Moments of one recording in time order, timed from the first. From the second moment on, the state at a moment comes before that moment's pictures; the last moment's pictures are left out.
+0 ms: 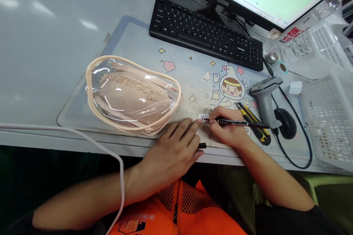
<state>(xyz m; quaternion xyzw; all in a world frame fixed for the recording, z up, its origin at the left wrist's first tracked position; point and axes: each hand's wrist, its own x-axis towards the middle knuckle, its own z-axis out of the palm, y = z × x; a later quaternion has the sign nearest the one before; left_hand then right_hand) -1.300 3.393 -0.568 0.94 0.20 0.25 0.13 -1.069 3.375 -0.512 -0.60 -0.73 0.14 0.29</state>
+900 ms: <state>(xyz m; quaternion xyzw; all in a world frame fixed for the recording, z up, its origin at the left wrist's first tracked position) -1.308 3.390 -0.575 0.90 0.10 0.42 0.11 -1.101 3.311 -0.474 -0.50 -0.64 0.46 0.37</state>
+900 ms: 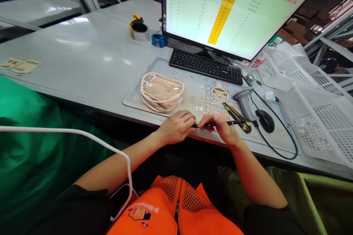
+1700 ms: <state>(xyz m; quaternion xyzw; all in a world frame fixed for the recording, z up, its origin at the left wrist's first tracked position) -1.424 3.462 -0.516 0.84 0.32 0.43 0.14 -1.070 3.378 -0.472 -0.76 -0.65 0.03 0.09</state>
